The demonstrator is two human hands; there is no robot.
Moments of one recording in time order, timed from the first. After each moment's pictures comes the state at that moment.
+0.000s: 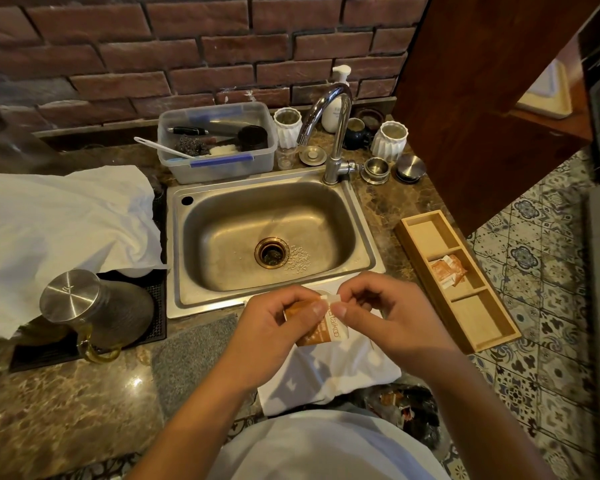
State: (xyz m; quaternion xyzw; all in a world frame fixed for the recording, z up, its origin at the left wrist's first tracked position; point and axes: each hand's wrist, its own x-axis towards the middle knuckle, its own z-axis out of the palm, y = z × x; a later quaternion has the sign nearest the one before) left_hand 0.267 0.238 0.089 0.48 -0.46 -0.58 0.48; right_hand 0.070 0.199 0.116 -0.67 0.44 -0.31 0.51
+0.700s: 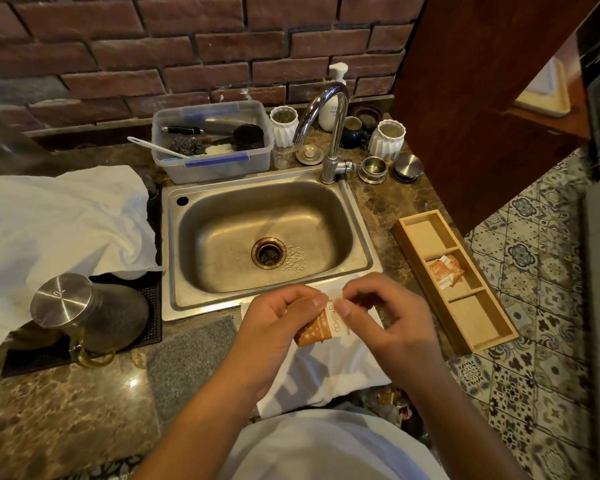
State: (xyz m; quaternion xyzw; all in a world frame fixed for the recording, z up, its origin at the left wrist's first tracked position) left_hand 0.253 0.232 0.088 0.46 -0.32 -0.66 0.49; right_hand 0.074 0.207 0.108 -0.67 0.47 -0.38 0.42
